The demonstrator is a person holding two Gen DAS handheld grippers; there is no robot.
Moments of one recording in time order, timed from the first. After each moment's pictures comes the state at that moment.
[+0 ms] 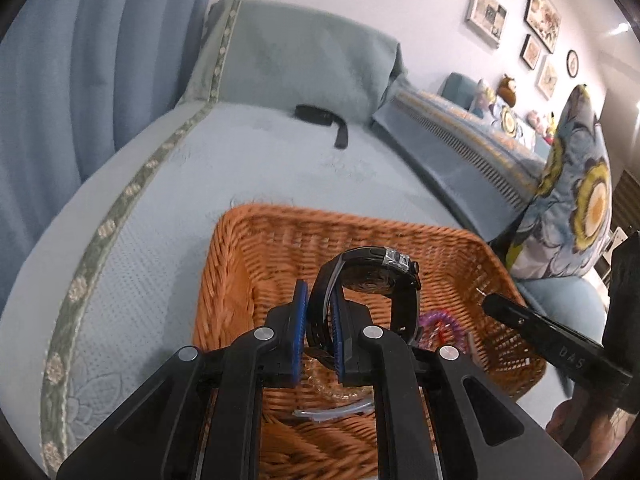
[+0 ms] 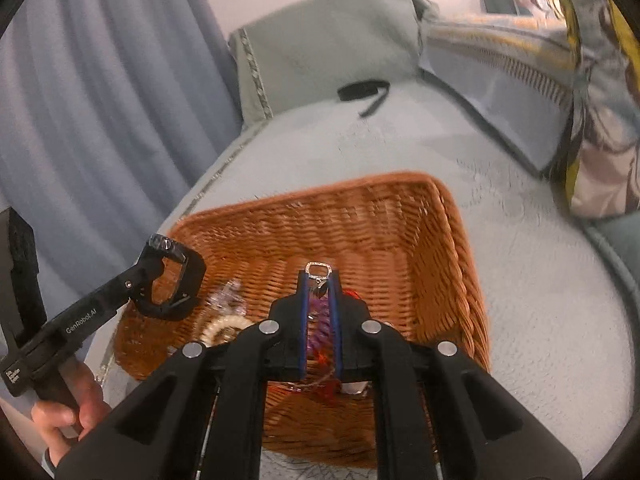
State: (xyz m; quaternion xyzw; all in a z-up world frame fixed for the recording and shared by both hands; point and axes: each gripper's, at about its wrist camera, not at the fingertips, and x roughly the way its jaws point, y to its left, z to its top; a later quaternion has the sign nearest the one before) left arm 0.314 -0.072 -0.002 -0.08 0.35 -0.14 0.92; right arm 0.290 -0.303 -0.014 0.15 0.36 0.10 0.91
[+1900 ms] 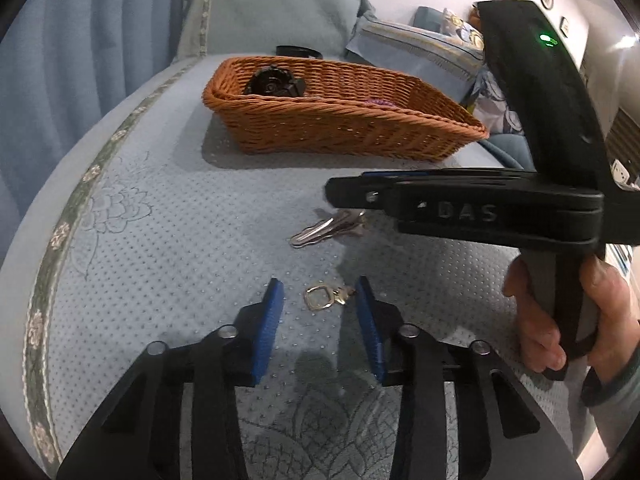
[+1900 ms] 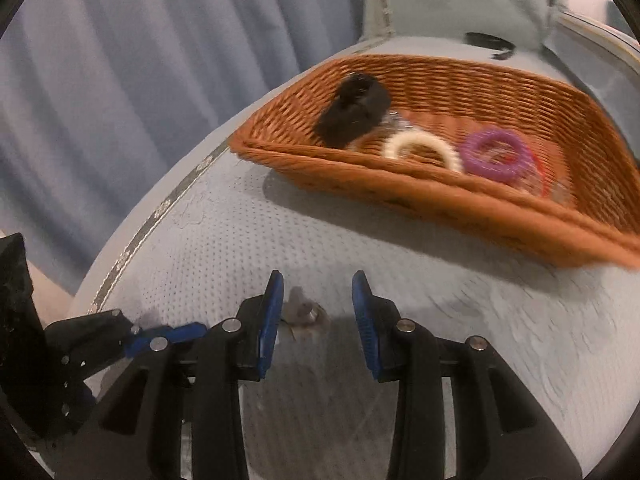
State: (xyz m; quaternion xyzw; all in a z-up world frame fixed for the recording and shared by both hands) left arm 0.126 -0.065 -0.062 -0.01 0.41 -0.15 0.90; right arm 0.208 -0.192 -0.055 0.02 0.44 0.30 0.85
